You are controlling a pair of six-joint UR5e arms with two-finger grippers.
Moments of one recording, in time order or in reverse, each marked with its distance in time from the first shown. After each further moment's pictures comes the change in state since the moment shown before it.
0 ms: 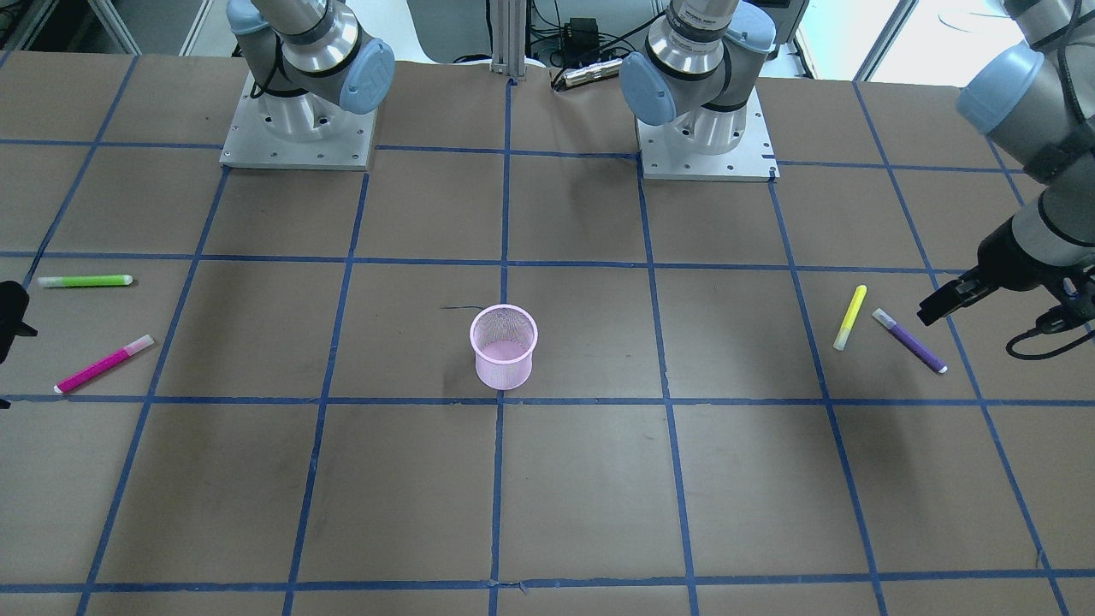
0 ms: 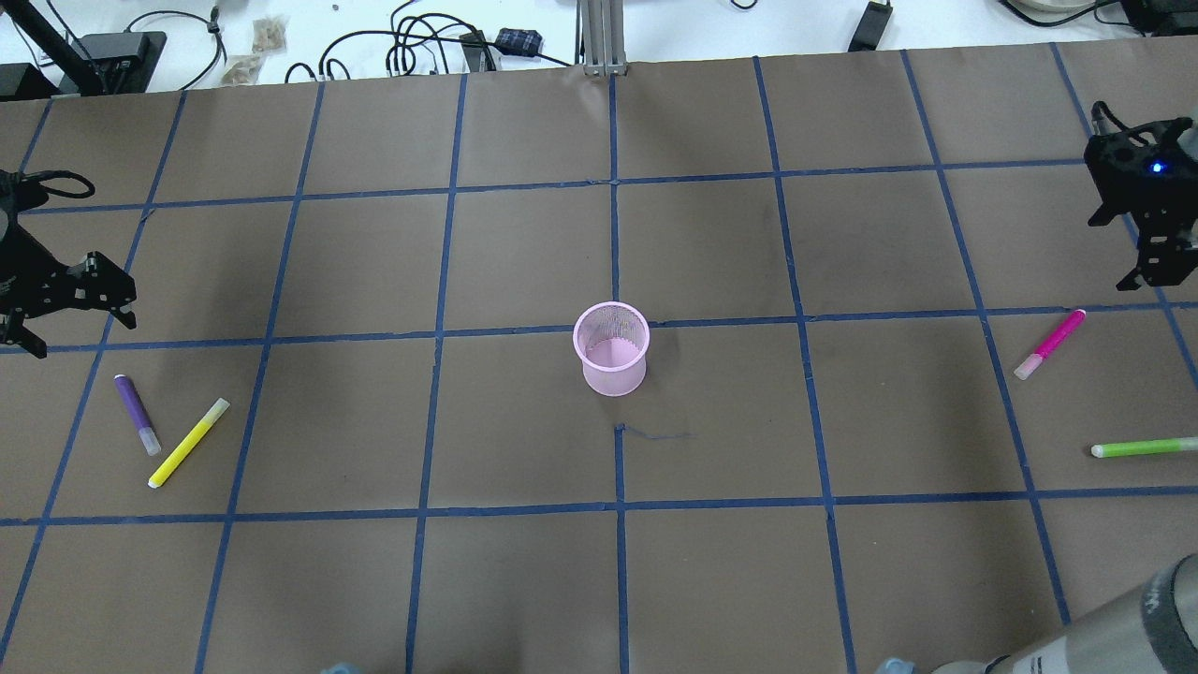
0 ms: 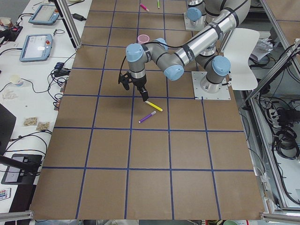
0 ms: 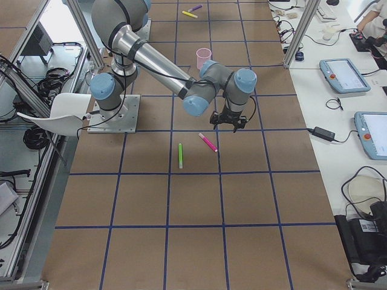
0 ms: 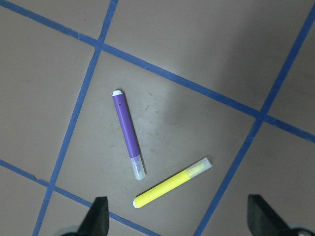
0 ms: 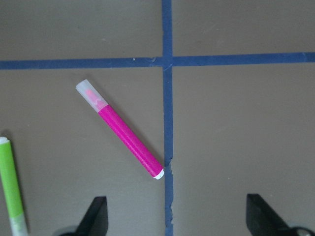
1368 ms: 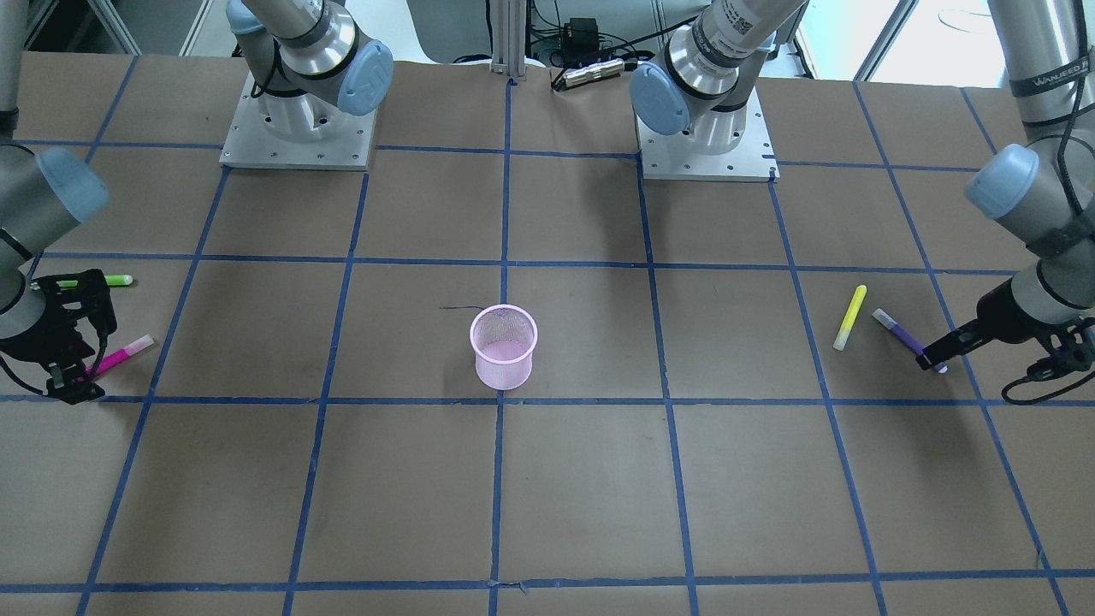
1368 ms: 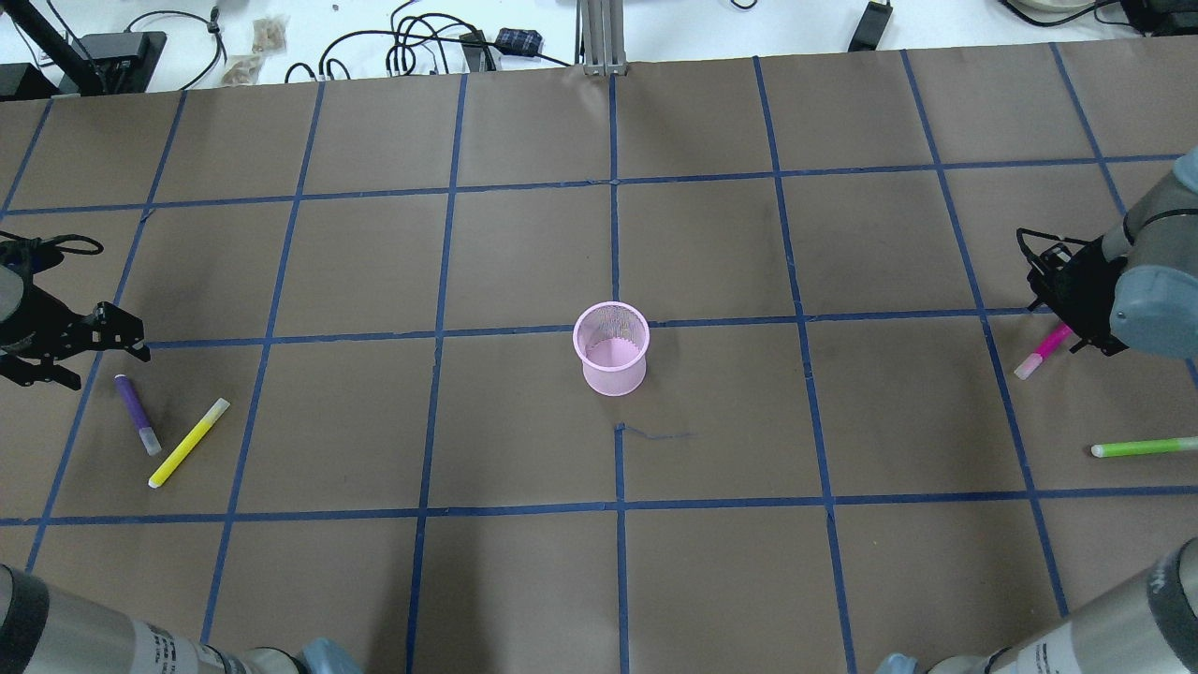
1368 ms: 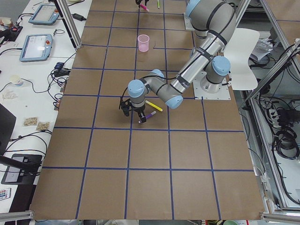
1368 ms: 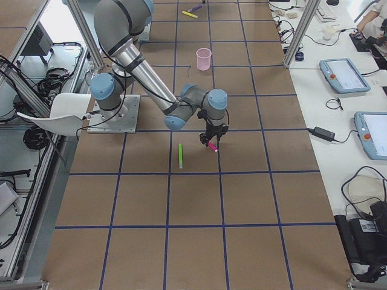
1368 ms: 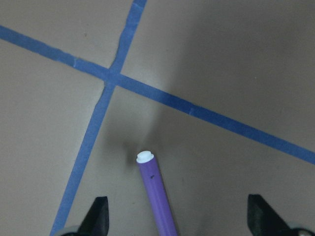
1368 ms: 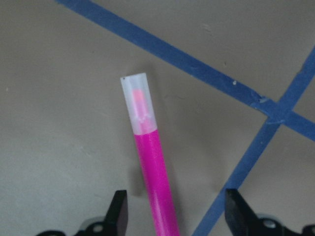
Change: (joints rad) left arm 0.133 -0.224 -0.029 0.225 -0.125 0.160; right arm -0.020 0.034 0.256 -0.351 0.013 -0.457
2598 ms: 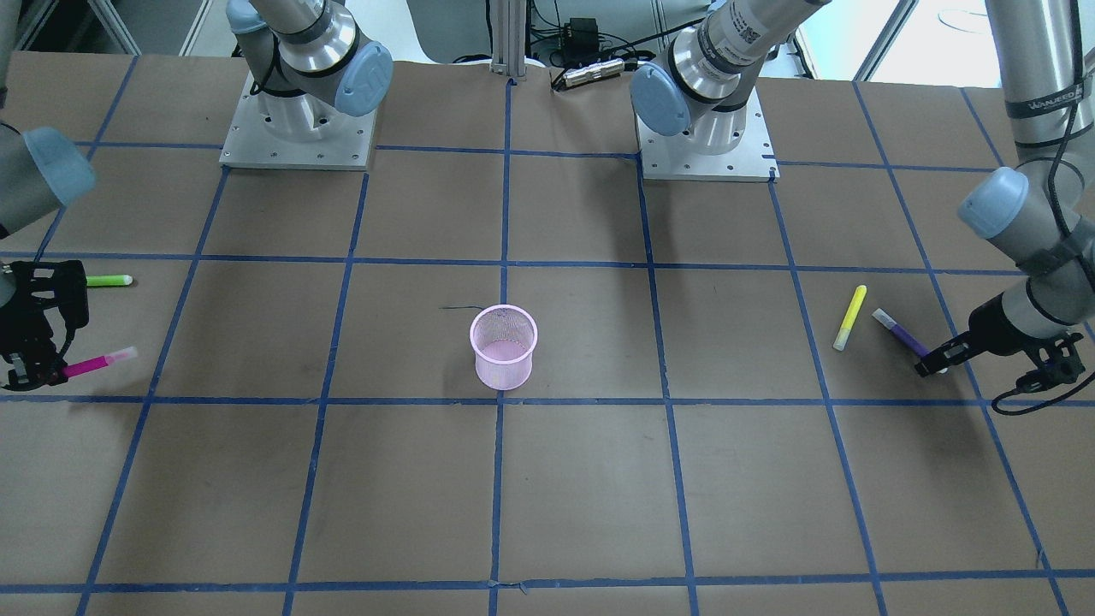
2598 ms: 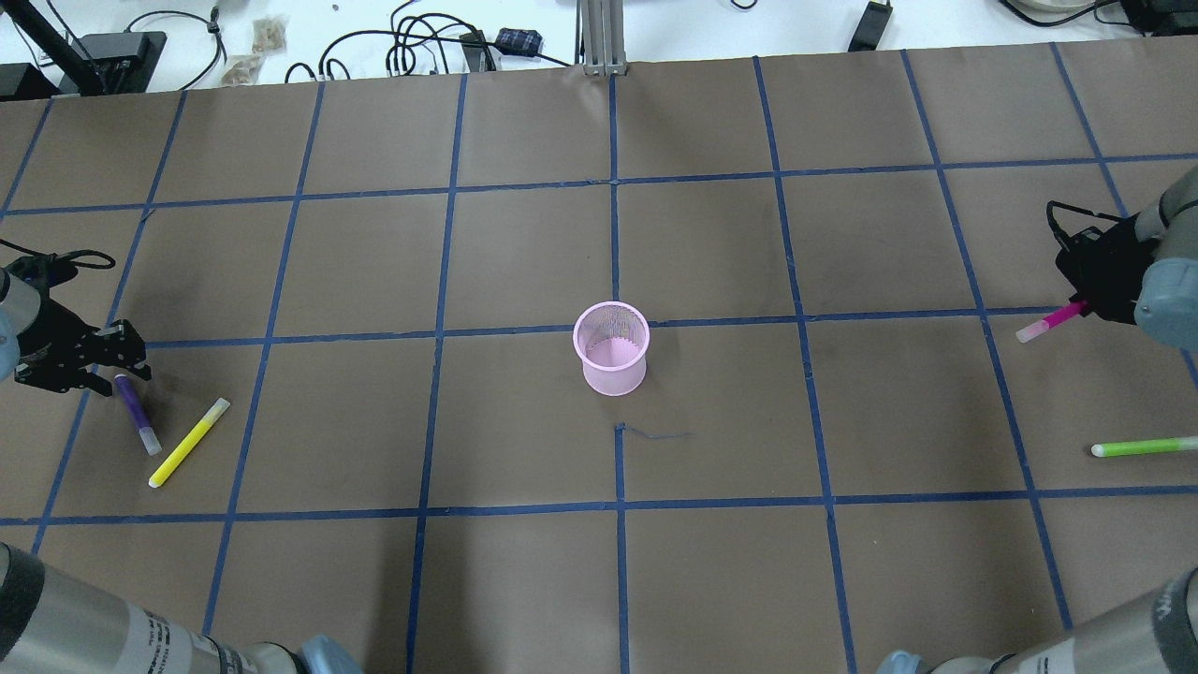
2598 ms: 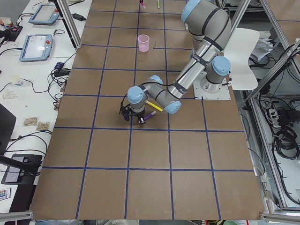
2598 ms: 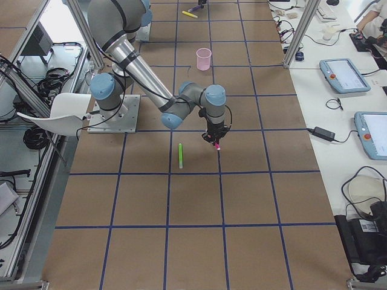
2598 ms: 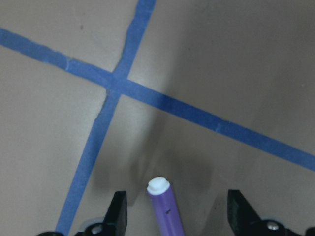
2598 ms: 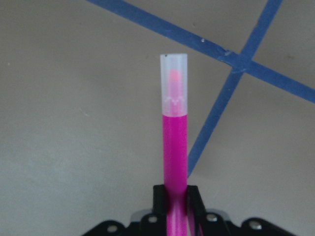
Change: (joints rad) left arm 0.010 -0.057 0.000 0.047 0.007 0.006; right arm -0.008 -0.089 -0.008 -0.015 0.001 0.097
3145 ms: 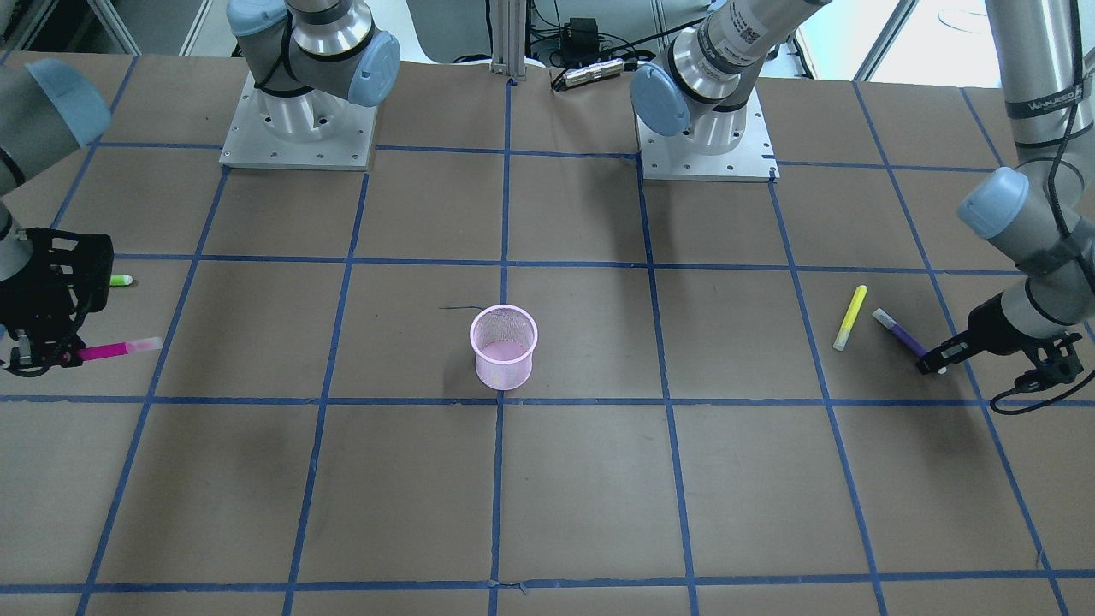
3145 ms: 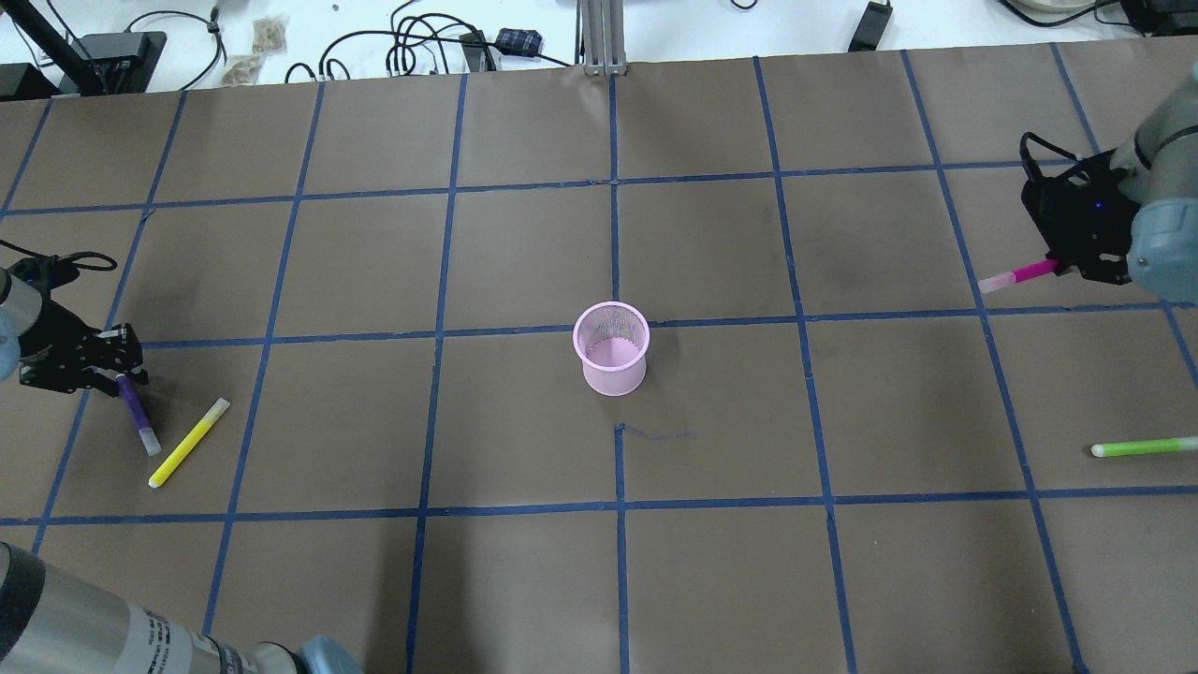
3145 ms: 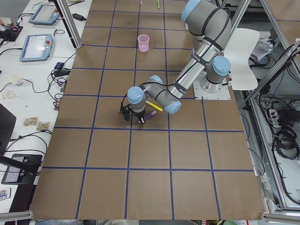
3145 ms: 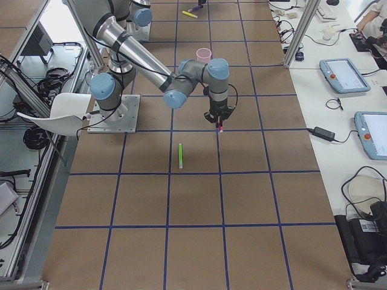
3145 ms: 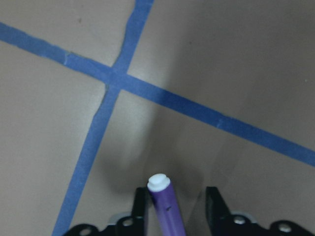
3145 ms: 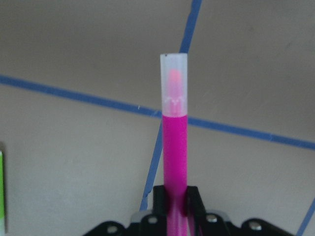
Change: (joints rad) left arm 0.000 0.000 0.000 -0.006 0.004 0.001; right arm 0.193 -0.139 -0.088 0.247 -0.044 0.355
